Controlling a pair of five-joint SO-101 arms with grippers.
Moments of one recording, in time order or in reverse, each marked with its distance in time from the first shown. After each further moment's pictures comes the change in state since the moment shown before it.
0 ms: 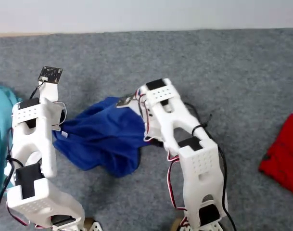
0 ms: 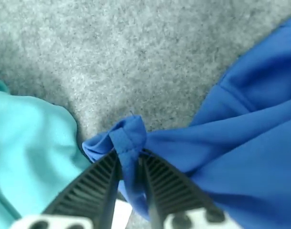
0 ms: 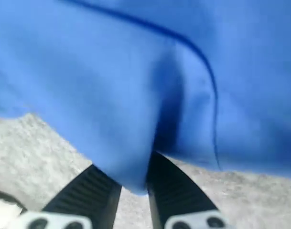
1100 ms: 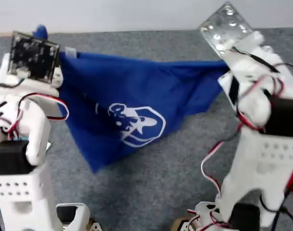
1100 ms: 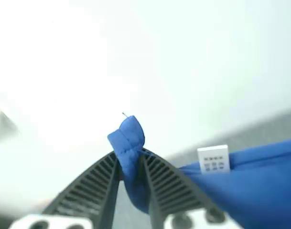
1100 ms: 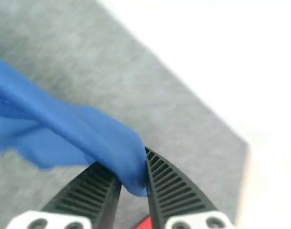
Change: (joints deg) left arm 15.6 -50.5 -12.6 -2.6 0.2; right arm 26.5 -59.4 -12.1 -2.6 1.2
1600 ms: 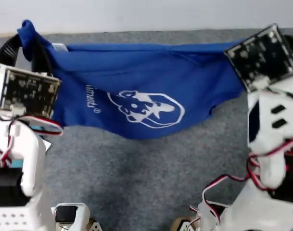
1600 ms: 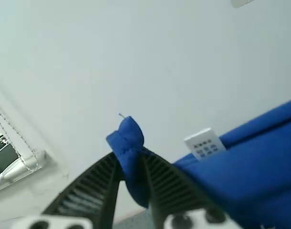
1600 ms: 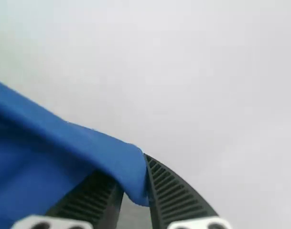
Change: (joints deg) left arm 0.0 -8.3 -0.2 -0.1 -5.7; right arm 6.3 -12.7 0.0 -13.8 -0.1
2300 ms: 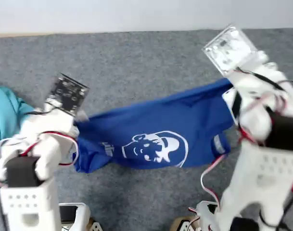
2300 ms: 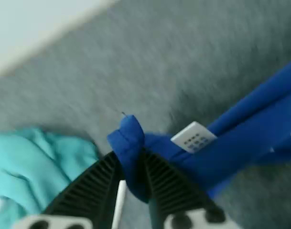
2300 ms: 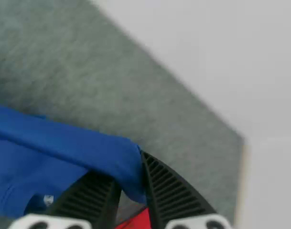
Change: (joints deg) left arm 0.0 -2.4 22.0 32.6 -0.2; right arm -3.6 6.6 16.8 12.1 2.7
